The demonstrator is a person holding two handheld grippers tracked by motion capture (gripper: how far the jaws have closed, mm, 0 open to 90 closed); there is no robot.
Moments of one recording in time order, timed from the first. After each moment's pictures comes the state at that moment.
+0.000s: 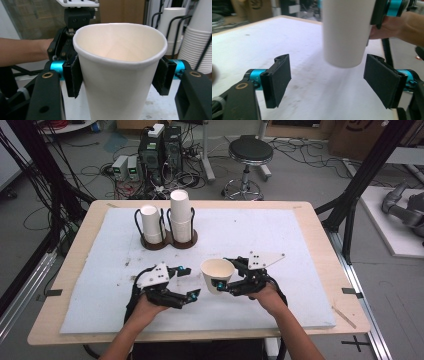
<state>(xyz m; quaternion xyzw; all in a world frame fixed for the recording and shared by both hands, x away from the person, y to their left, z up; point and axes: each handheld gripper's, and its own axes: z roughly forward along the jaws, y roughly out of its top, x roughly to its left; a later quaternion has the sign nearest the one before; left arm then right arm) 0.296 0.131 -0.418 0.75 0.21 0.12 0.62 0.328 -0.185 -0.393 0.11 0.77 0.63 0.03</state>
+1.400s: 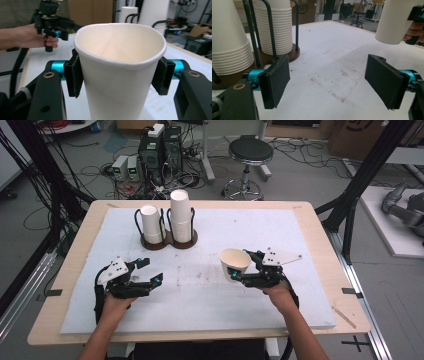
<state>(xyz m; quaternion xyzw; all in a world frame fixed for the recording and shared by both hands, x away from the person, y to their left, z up) 0.301 0.211 -0.429 0.70 0.31 0.19 0.61 0.334 -0.225 -0.393 0.17 0.76 0.61 0.14</state>
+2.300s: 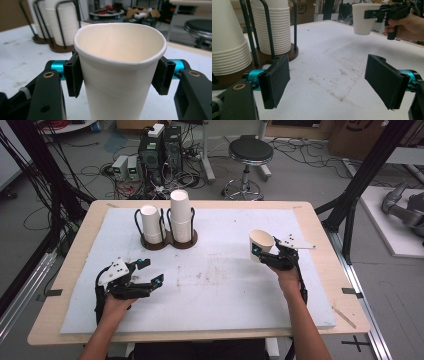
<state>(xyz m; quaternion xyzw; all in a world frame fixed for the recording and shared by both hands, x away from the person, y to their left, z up) 0.300 0.211 -0.431 0.71 0.31 0.19 0.61 0.388 -0.279 -0.416 0.37 0.72 0.53 0.25</state>
